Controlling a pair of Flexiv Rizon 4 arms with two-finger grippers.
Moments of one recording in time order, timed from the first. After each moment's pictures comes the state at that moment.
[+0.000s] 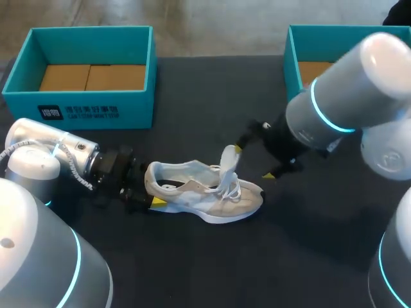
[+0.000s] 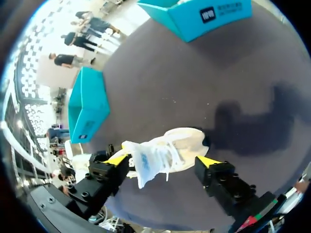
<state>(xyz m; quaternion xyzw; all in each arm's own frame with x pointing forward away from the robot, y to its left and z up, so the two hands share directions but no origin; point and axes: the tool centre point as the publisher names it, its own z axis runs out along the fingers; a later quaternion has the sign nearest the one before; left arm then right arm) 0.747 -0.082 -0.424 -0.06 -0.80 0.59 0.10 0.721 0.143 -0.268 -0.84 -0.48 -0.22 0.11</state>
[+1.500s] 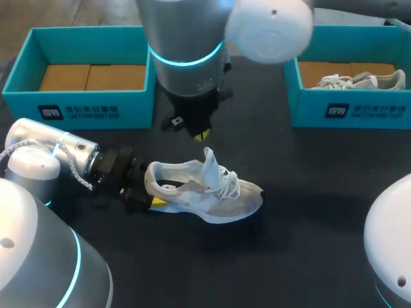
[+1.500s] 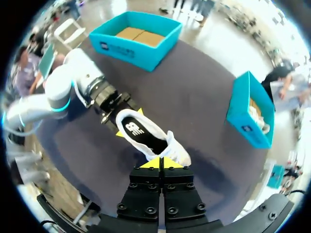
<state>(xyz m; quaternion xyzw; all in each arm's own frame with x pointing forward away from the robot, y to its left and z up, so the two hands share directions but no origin) 0.747 -0.082 -0.423 -0.06 -0.80 0.59 0.10 0.716 0.236 -0.180 -0.49 -0.86 -0.03 -0.12</state>
